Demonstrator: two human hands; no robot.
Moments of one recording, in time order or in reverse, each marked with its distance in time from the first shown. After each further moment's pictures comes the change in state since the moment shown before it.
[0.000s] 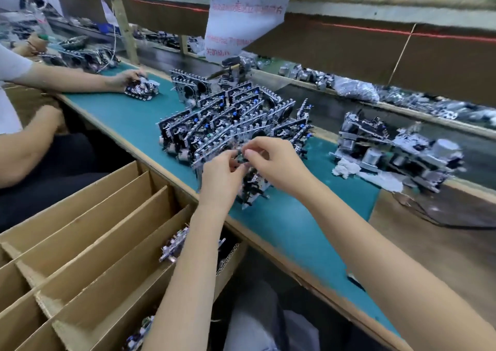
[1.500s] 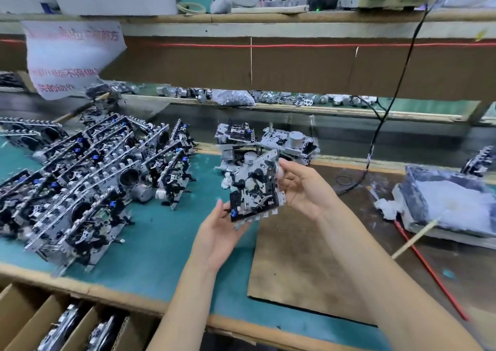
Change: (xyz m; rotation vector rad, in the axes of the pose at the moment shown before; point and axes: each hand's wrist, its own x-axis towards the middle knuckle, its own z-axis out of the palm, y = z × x) left_hand -0.043 0.038 0.176 -1.387 -0.854 -0.495; right_hand -0.113 0.123 -0.148 1.271 0.507 0.600
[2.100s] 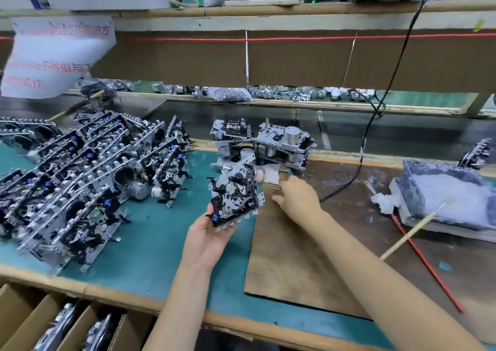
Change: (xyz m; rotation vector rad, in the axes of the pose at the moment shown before) left_hand 0.000 0.000 -0.010 -0.168 0.172 0.073; right_hand 0.041 0.037 -0.046 -1.992 0.266 -0.246
